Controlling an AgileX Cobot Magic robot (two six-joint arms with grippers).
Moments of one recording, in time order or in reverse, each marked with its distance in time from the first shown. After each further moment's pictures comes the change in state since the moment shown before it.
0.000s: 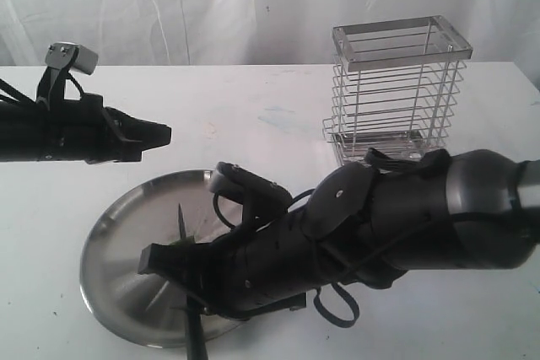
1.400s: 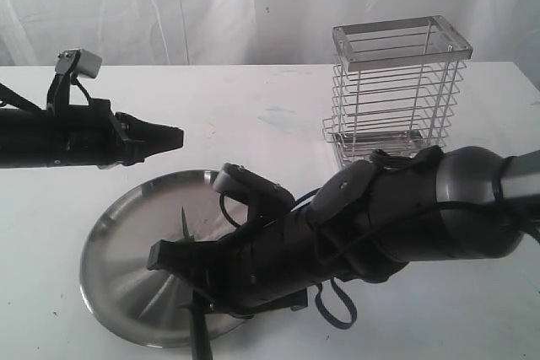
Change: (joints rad) left arm 0.000 0.053 0.002 -0.034 0.123 0.000; right arm -0.040 0.042 0.000 0.114 0.056 -0.127
